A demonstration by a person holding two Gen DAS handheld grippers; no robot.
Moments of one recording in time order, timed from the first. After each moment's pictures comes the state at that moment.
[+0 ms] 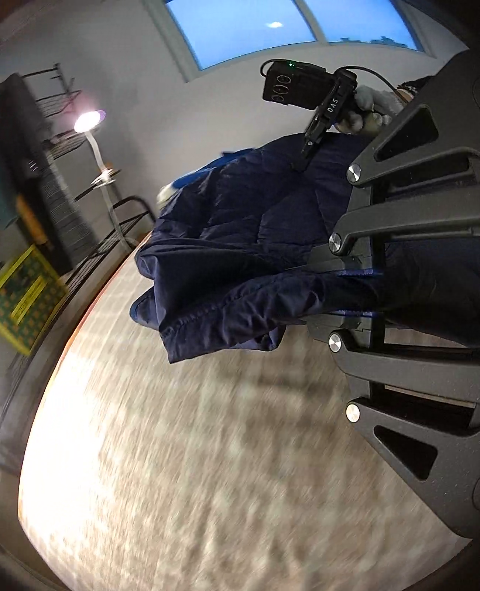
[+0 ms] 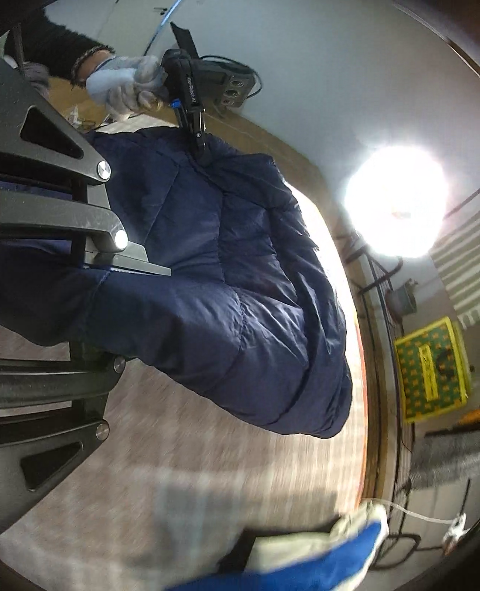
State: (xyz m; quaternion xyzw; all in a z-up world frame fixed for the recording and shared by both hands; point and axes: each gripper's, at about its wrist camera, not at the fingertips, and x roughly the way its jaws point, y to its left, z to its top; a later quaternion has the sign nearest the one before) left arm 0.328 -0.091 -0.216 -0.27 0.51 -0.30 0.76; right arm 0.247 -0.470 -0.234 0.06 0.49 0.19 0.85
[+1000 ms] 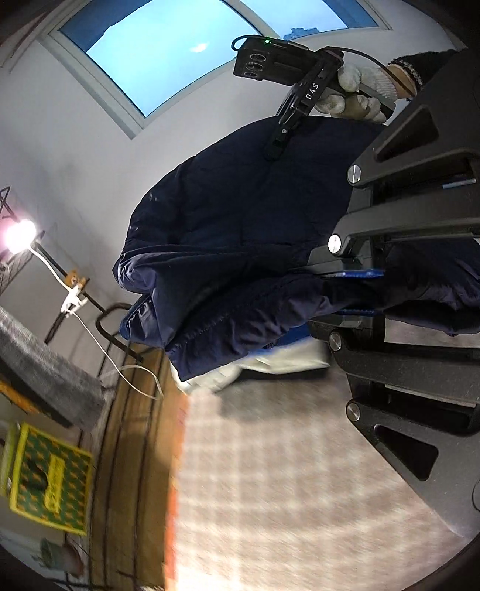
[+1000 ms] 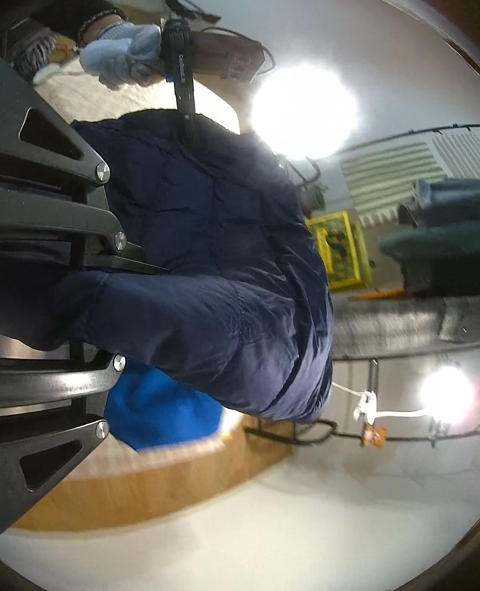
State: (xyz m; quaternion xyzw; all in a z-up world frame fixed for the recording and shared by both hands) left arm 0.405 -0.433 -0.097 -0.18 0.43 -0.43 0.78; right arm 0.275 -0.720 -0.068 -0.02 0.38 0.03 0.93
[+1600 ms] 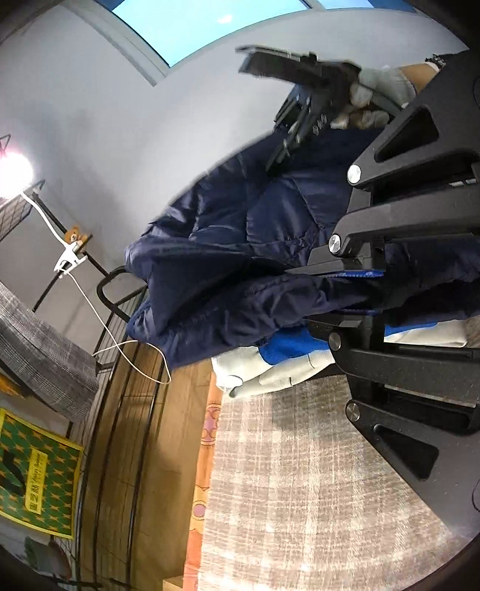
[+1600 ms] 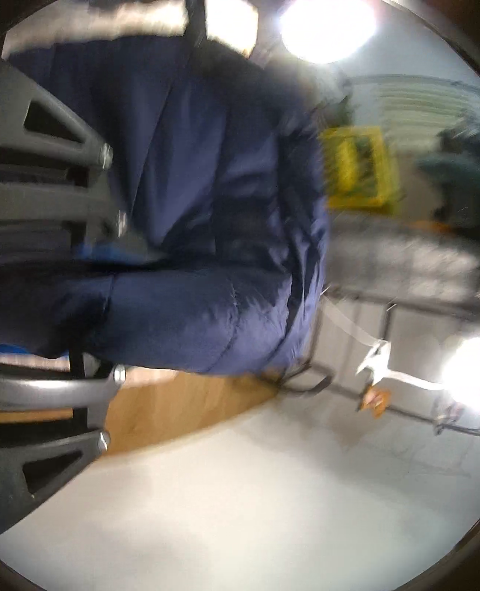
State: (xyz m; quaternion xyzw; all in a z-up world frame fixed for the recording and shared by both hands) left arm 0.525 -0.528 -0.178 -0.20 0.44 -0.37 0.79; right arm 0.448 -0.803 -0.147 -0.13 0.40 -0.10 0.90
